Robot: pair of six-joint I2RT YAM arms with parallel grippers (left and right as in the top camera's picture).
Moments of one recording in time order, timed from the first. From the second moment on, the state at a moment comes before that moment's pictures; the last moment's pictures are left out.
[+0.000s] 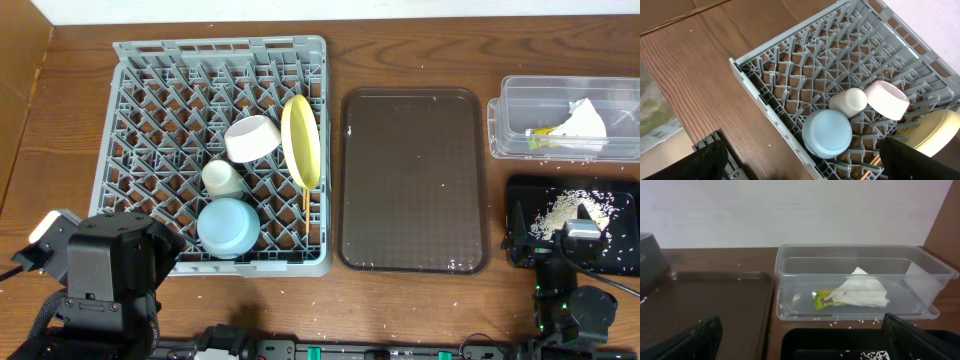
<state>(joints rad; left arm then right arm) -0.11 0.89 1.60 -1.68 -0.53 -0.91 -0.10 0.01 0.01 -0.07 -0.05 0.01</state>
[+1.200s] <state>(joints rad) -0.11 0.24 0.34 -0.31 -0.19 -0.37 -0.10 0.01 0.01 -0.07 -0.05 0.01</state>
